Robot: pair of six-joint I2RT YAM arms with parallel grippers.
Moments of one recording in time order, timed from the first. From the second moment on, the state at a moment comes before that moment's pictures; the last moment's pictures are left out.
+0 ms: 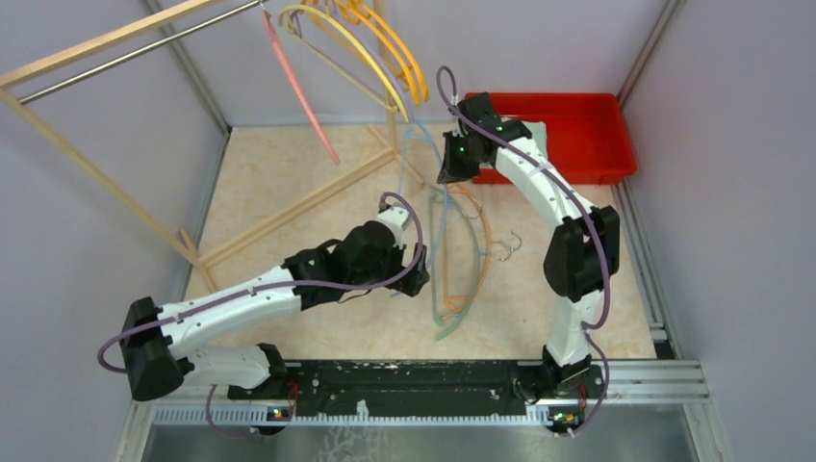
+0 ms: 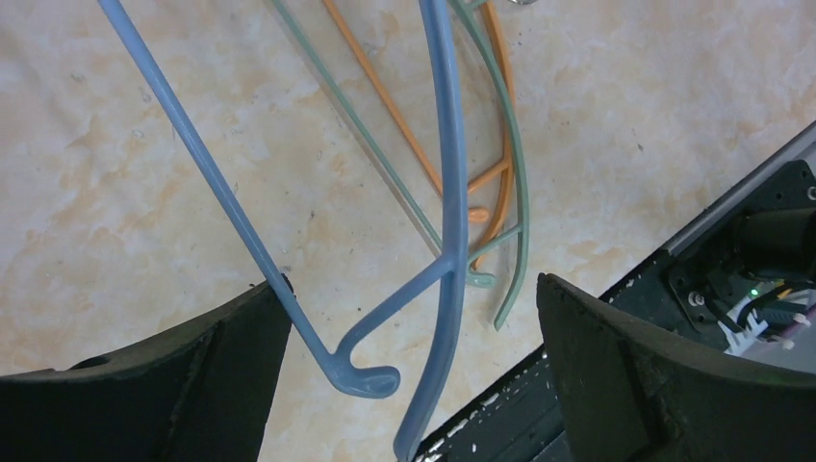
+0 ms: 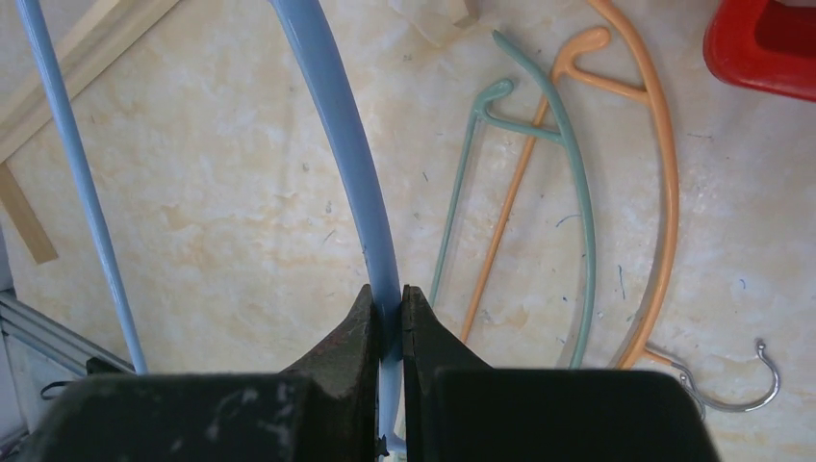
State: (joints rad) left arm -1.03 1.20 0.94 -0.38 -0.19 -0.48; right arm 0.42 1.91 1.82 -0.84 -0.21 0.37
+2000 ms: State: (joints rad) left arm -1.28 1.52 1.18 -0.53 -0.75 -0.48; right arm 0.51 1.92 1.95 -1.02 -0.19 0.37
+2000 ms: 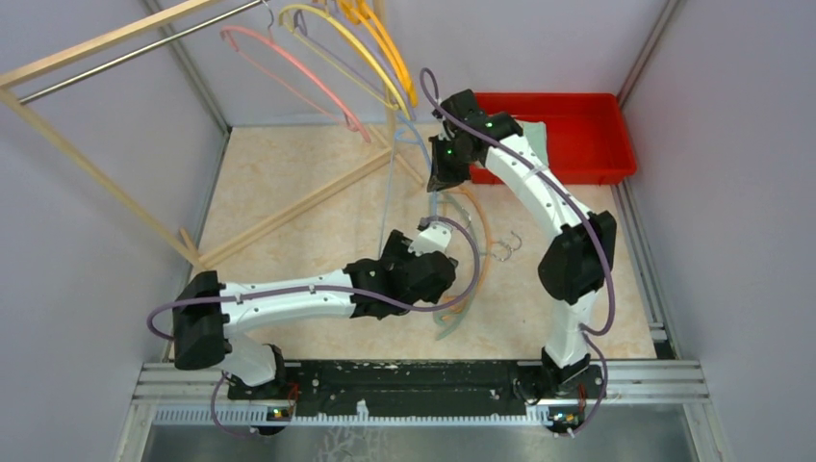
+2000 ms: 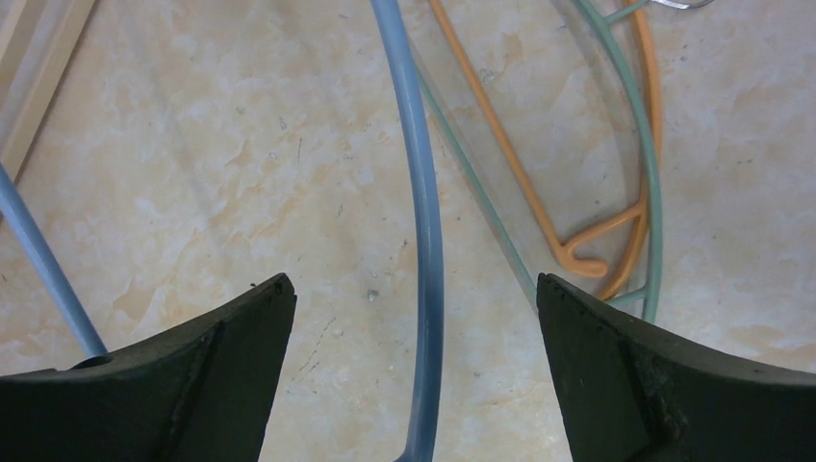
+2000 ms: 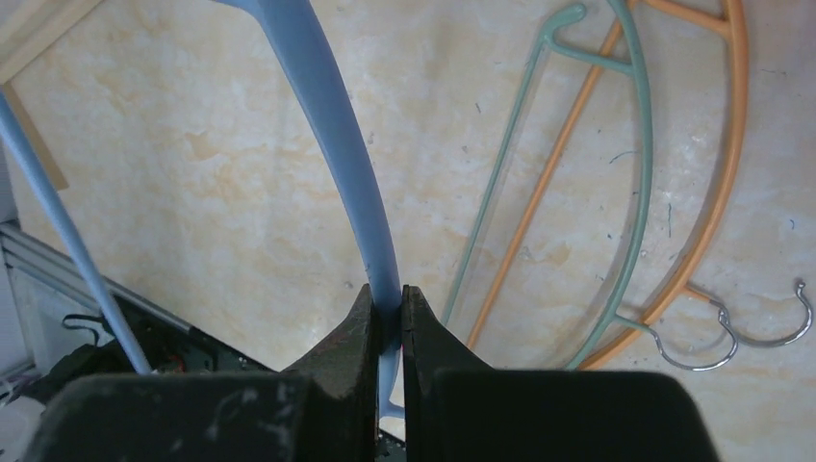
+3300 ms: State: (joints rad) left arm -1.25 1.12 0.87 -0.63 -0.40 -0.74; right arm 0.38 1.72 1.70 -1.02 -0.30 0.40
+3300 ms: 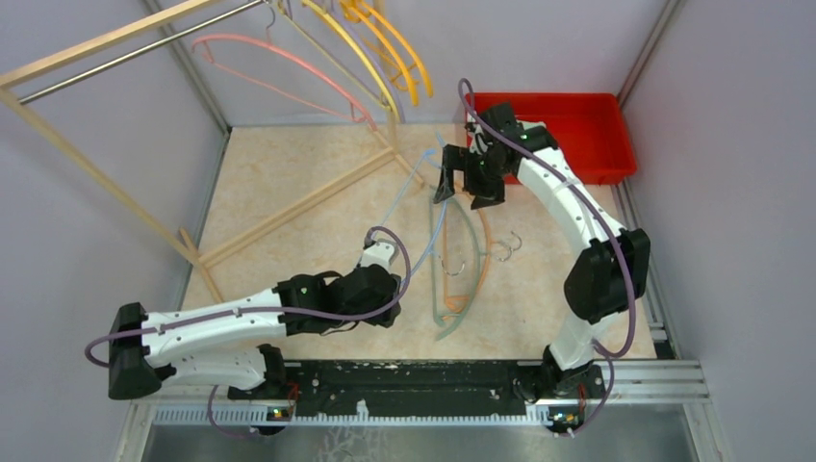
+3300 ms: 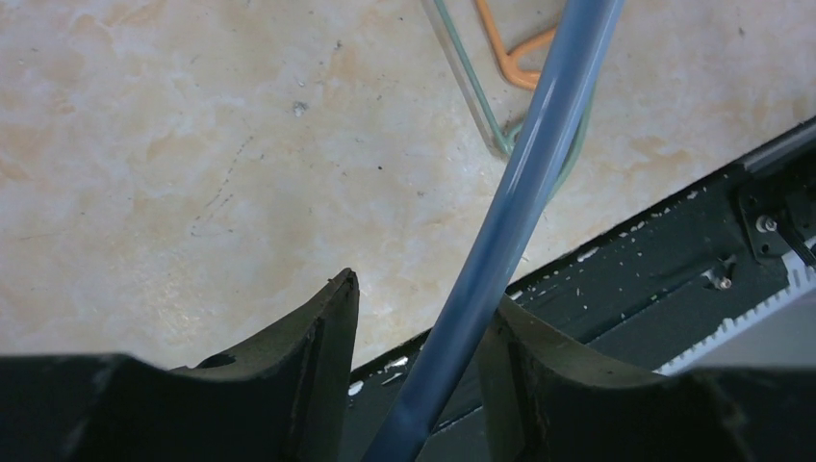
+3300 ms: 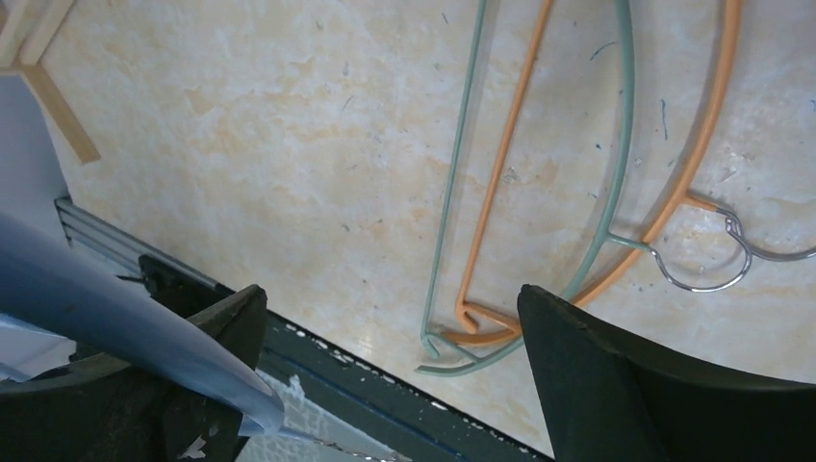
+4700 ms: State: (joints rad) left arm -1.24 1.39 1.07 -0.75 -0.62 -0.62; right arm 0.31 1.53 1.43 -0.62 -0.53 0.49
